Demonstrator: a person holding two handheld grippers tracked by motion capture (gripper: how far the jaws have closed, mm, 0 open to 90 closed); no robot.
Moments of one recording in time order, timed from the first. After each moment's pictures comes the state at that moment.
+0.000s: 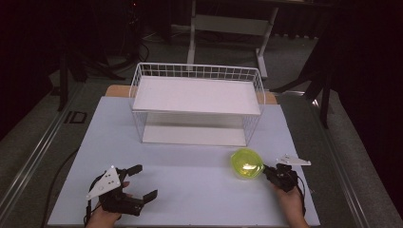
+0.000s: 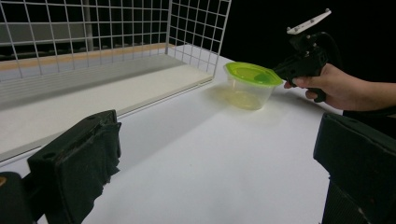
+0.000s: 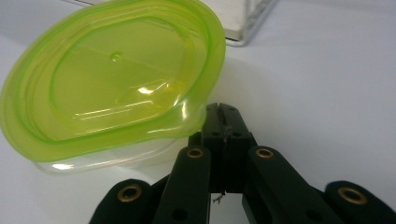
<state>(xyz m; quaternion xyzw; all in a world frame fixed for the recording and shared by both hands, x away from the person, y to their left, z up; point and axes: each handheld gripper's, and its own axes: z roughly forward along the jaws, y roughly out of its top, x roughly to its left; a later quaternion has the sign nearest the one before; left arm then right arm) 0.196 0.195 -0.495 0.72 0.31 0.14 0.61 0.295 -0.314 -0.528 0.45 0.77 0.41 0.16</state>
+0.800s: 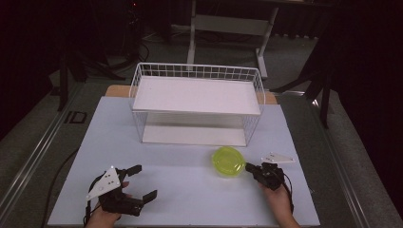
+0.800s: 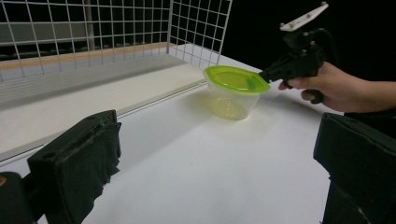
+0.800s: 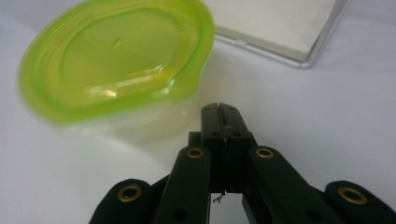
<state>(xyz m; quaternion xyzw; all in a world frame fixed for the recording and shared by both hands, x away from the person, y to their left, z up) 0.195 0.195 -0.494 0.72 0.31 0.15 0.60 0.295 -0.273 -0.523 0.42 0.80 0.41 0.14</state>
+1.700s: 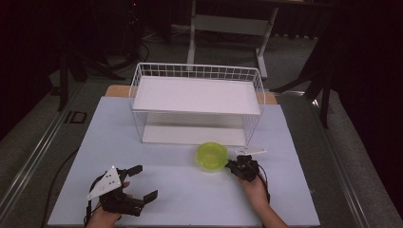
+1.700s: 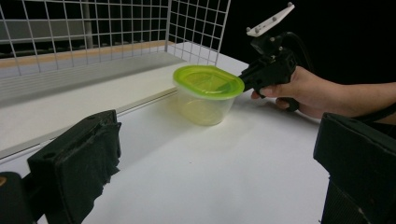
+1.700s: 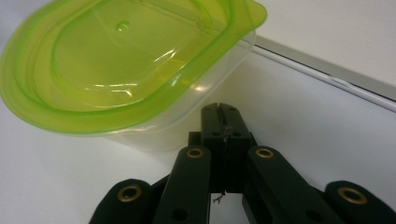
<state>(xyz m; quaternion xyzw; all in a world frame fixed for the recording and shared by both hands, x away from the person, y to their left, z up) 0.196 0.195 -0.495 0.72 0.31 0.14 0.60 0.325 -0.206 -0.537 0.40 0.82 0.41 0.11</state>
